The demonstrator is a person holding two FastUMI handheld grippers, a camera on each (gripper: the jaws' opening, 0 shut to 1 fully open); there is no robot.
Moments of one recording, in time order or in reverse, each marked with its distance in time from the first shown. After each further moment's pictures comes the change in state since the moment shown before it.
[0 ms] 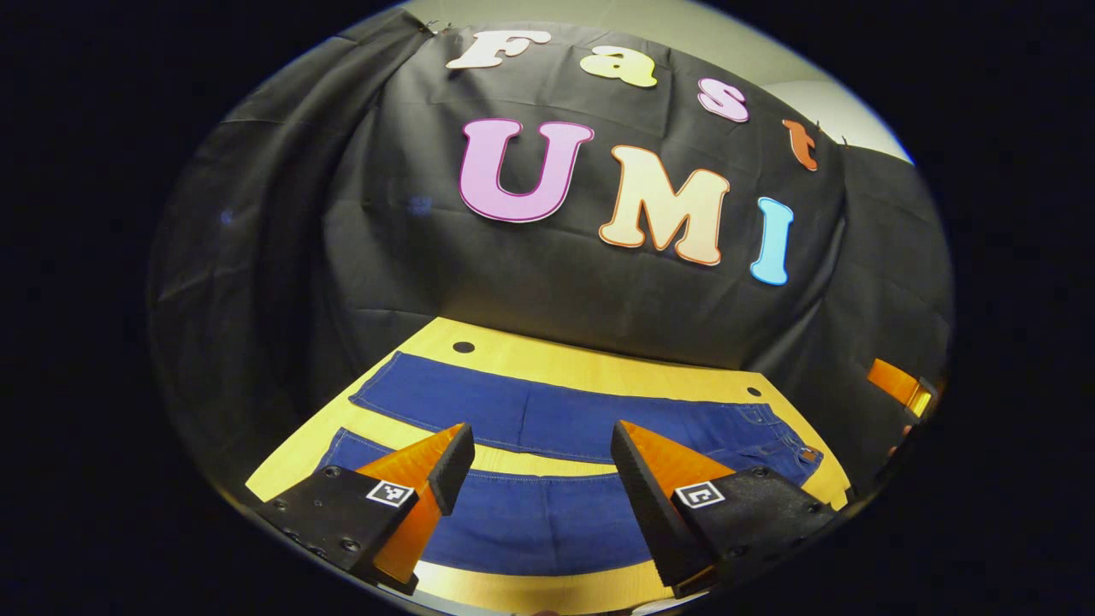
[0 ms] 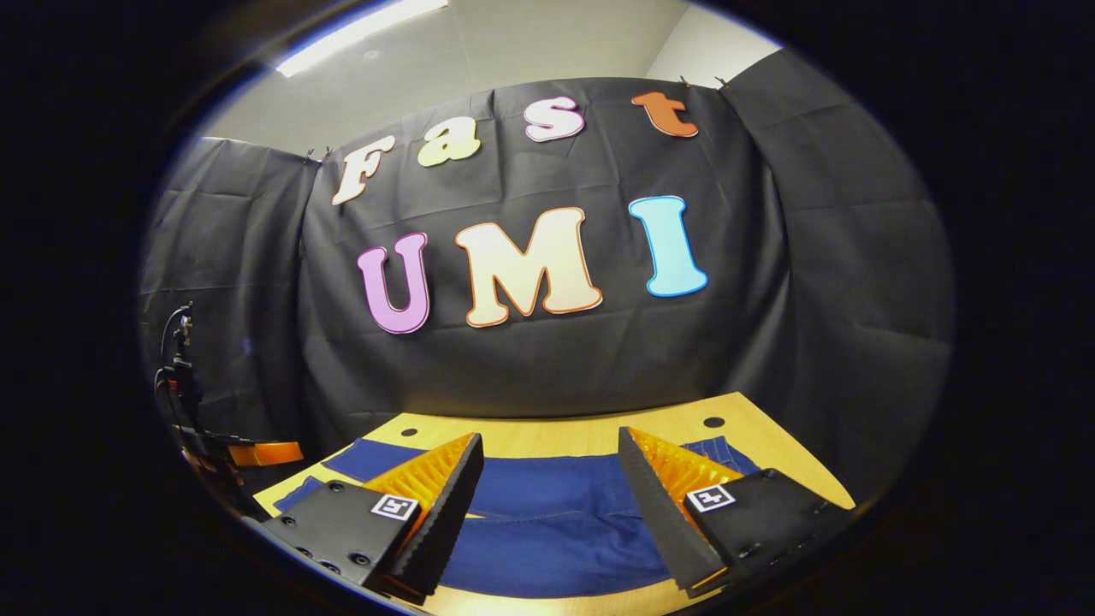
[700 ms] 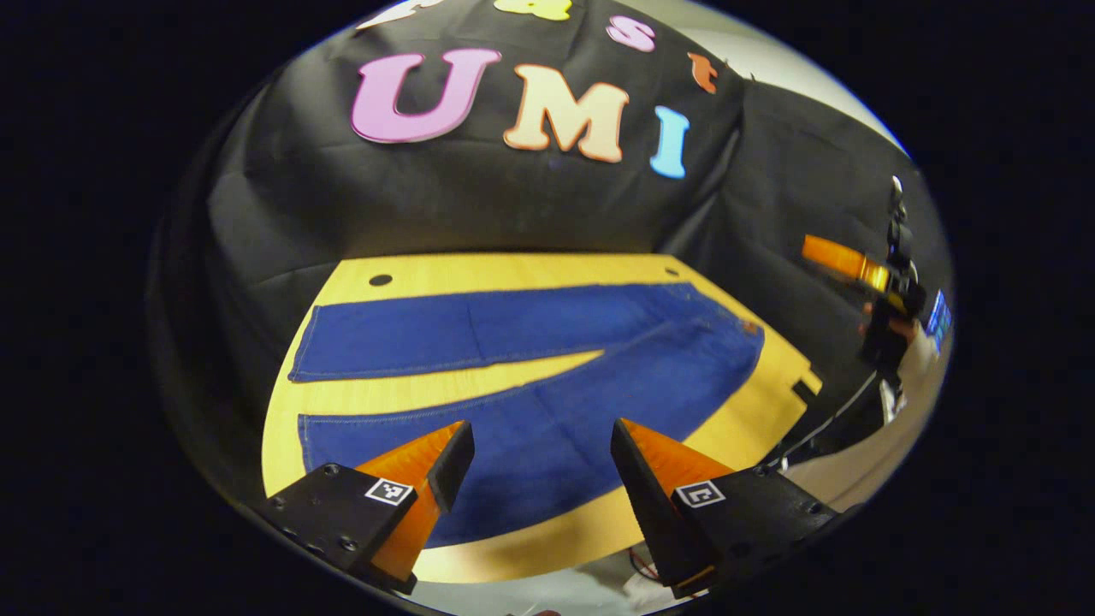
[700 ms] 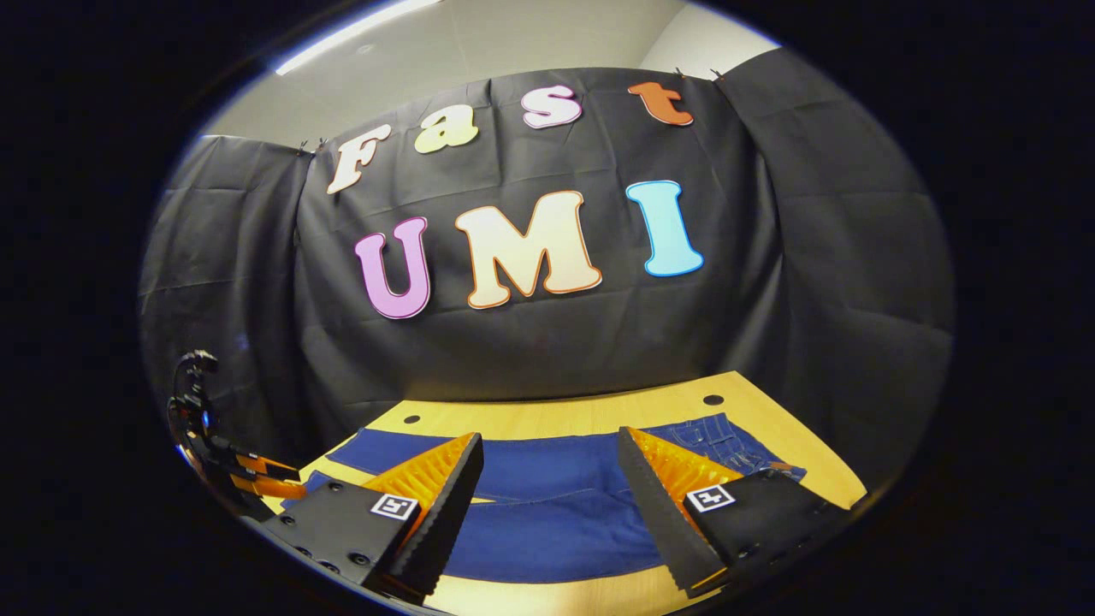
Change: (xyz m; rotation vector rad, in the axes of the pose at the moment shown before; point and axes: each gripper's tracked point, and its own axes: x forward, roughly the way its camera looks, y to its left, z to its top) left arm -0.026 0.054 -0.106 0.242 0.373 -0.402; right arm -0.016 0.021 -0.028 0.018 0.063 -0.037
